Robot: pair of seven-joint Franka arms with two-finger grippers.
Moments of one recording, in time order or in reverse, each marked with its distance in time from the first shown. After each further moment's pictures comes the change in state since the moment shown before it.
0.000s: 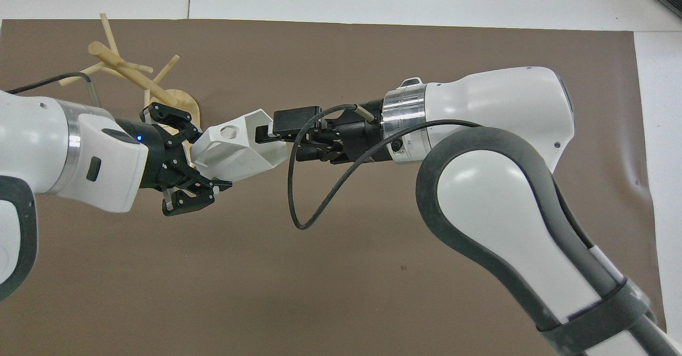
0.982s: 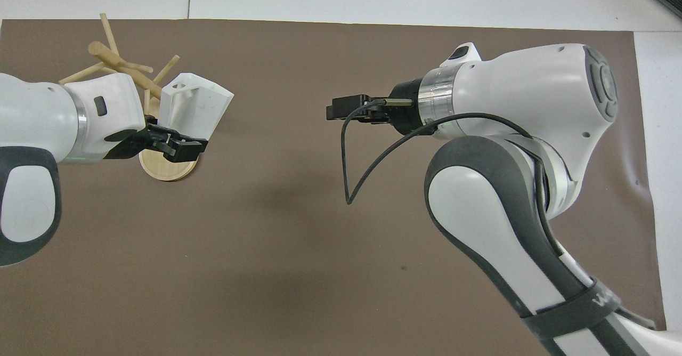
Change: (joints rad) left arm 0.066 0.093 0.012 -0.061 0.145 0.198 -0.655; right arm -0.009 0.001 -0.107 0.000 -0.562 0.056 0.000
